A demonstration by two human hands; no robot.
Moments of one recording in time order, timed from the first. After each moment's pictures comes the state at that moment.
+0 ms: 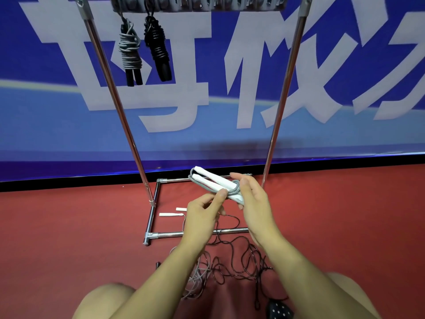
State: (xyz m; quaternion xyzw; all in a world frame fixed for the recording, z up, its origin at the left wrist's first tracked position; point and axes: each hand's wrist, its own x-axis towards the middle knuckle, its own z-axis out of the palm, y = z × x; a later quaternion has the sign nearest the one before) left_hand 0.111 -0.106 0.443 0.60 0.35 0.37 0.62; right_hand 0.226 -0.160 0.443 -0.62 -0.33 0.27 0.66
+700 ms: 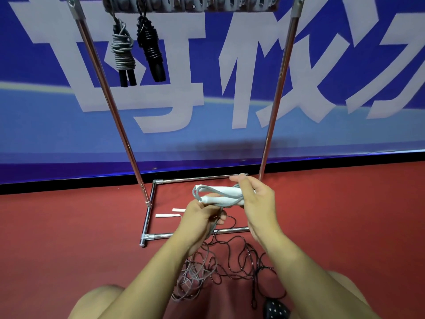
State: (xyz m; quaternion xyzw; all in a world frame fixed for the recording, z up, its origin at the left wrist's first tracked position) left_hand 0.116 -0.092 0.425 0.49 0.27 0.30 0.77; right_hand 0.239 -0.158 0.444 -0.61 -0.27 0.23 0.71
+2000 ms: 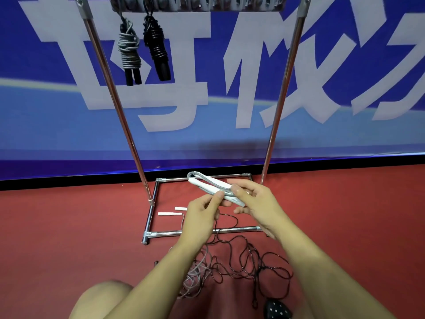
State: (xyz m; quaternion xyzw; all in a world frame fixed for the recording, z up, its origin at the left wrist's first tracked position) left_hand 0.109 -0.104 0.436 0.64 0.37 0.33 0.58; right_hand 0.256 -0.170 0.449 -0.58 -0.32 0.42 0.61
